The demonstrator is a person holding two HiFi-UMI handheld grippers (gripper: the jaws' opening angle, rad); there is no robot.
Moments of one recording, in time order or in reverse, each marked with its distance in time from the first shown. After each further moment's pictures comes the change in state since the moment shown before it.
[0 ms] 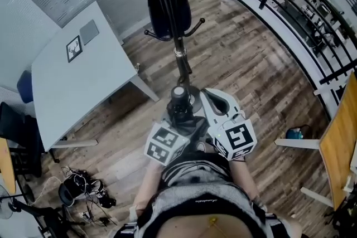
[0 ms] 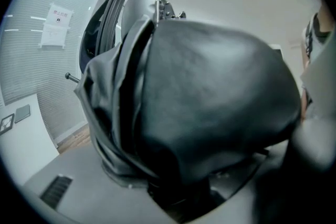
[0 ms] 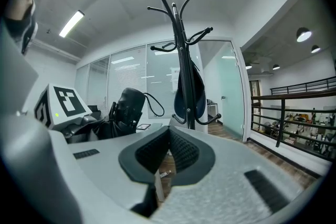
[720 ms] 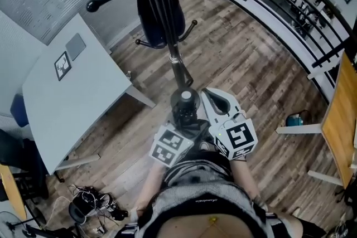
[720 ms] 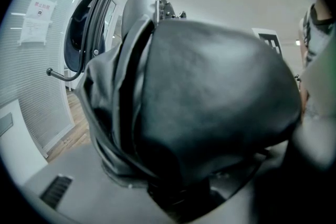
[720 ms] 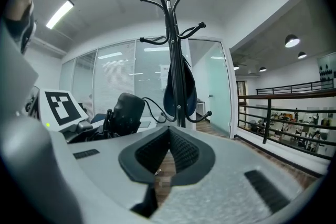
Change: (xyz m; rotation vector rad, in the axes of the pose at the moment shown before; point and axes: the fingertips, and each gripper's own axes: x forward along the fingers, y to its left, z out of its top) left arm 0.016 0.016 -0.015 0.086 0.061 -0.141; right arm 0.023 -0.014 -0.008 0.018 0.030 -0.147
